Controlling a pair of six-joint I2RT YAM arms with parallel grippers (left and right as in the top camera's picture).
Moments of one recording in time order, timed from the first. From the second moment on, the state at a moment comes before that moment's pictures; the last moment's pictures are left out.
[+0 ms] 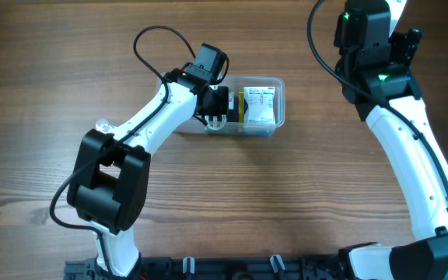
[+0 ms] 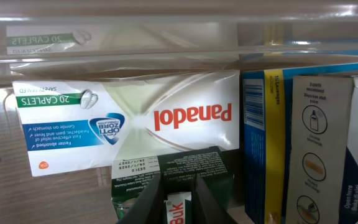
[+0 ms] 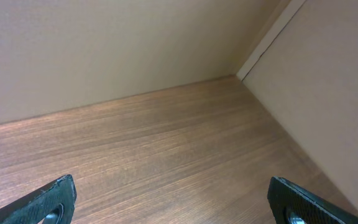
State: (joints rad) left arm -0.46 1.97 1.42 -0.65 0.06 -0.37; right arm 0.20 1.54 1.45 -0.48 0.74 0.14
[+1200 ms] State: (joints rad) left arm -0.47 2.01 1.51 -0.69 0.06 -0.36; right arm 0.20 1.54 1.45 -0.48 0.74 0.14
